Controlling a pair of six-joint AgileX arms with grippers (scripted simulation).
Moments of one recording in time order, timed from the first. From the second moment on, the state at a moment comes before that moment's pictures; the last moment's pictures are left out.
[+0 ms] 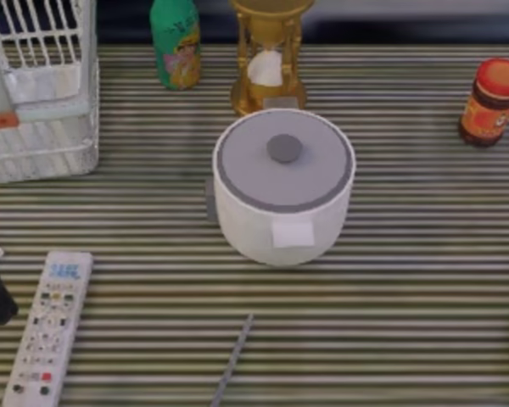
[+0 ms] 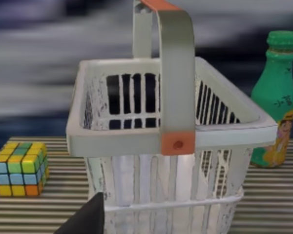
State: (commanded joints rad) left arm 0.00 0.00 0.00 0.00 0.00 0.00; right arm 0.00 0.90 0.83 -0.44 -0.03 -0.11
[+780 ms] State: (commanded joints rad) left arm 0.00 0.00 0.00 0.00 0.00 0.00; right arm -0.01 2.30 2.12 -1.04 -0.07 -0.26
